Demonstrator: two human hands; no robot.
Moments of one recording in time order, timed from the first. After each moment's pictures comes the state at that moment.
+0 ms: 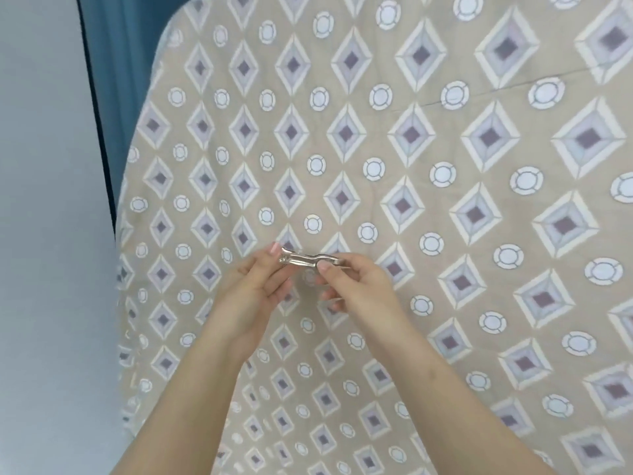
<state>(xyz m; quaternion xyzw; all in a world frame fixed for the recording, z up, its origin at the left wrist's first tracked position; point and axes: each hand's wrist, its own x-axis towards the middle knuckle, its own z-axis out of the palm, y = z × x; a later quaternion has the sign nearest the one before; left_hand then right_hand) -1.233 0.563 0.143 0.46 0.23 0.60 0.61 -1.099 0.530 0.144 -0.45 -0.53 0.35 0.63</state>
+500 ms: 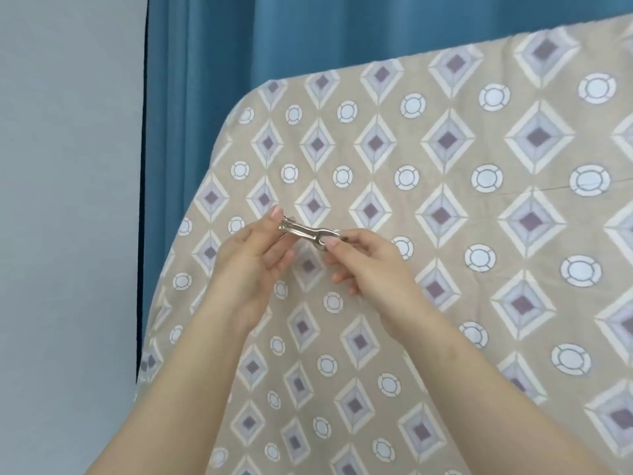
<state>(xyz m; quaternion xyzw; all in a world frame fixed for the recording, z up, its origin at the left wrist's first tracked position) -1.301 0.650 0.244 0.48 0.14 0.67 0.55 -1.162 0.621 0.245 -0.41 -0.61 0.25 0.63</state>
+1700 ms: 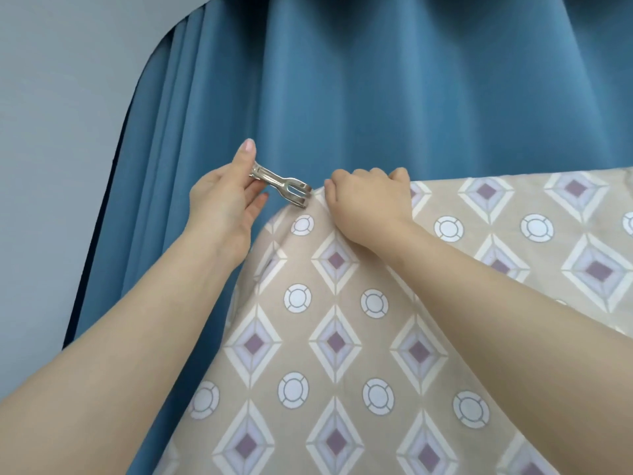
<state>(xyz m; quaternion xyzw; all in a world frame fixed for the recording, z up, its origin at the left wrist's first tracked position) -1.387 0.798 0.432 0.49 -0.02 0.73 0.47 -1.249 0.754 0.447 -0.61 -0.50 -0.52 0.33</state>
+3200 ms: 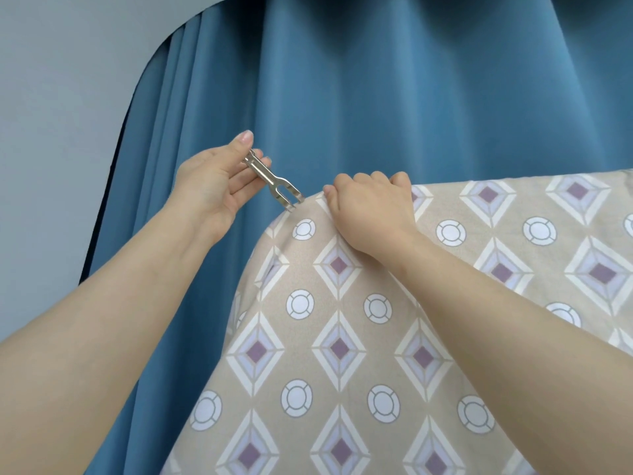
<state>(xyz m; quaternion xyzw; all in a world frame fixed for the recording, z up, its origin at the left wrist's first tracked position) -1.403 0.806 0.456 0.53 -0.06 0.70 0.46 -1.244 0.747 0.443 -0.61 -0.50 -0.54 0.30</state>
